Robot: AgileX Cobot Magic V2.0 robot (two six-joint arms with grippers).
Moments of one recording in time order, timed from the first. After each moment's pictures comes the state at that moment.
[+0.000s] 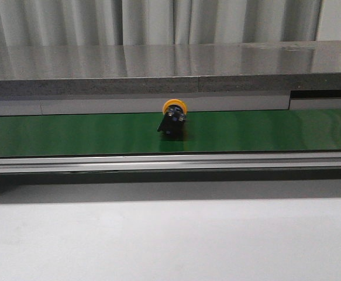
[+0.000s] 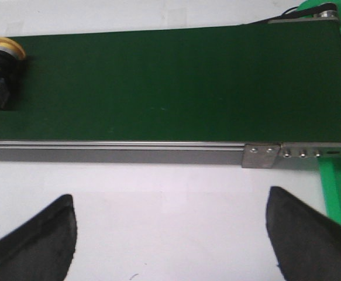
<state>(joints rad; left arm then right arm) -0.05 0.27 -0.30 -0.11 0.28 0.07 0.06 0.80 -0.73 0.12 0.71 0.05</state>
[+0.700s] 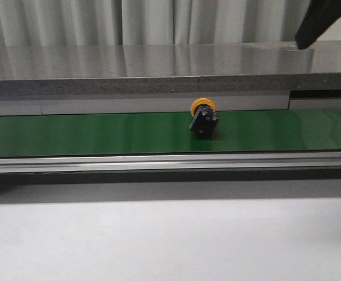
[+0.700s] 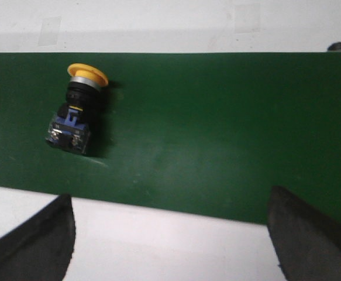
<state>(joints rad) -0.05 0.27 -0.30 -0.11 0.28 0.07 0.18 1.31 -1.02 0.21 0.61 0.04</state>
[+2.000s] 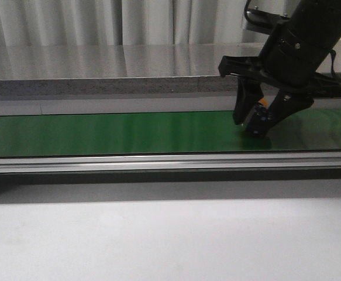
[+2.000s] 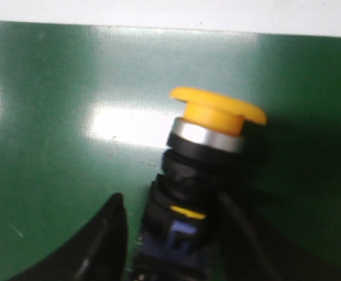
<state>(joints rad) -0.05 0.27 -0.30 -0.11 0.28 0.07 0.26 1.78 -1.23 0.25 0.58 0.04</state>
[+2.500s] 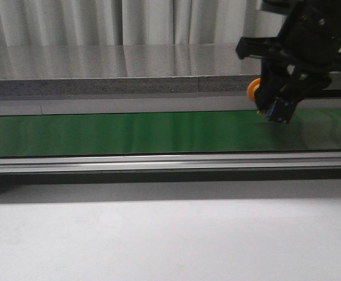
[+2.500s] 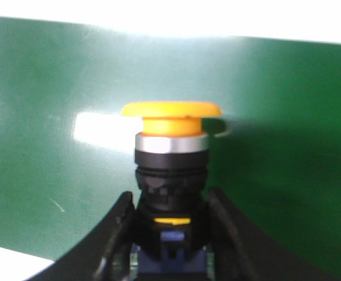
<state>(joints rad) -0.05 0.27 -0.30 -0.11 0.28 0.07 0.21 1.68 -1.23 0.19 0.67 0.03</state>
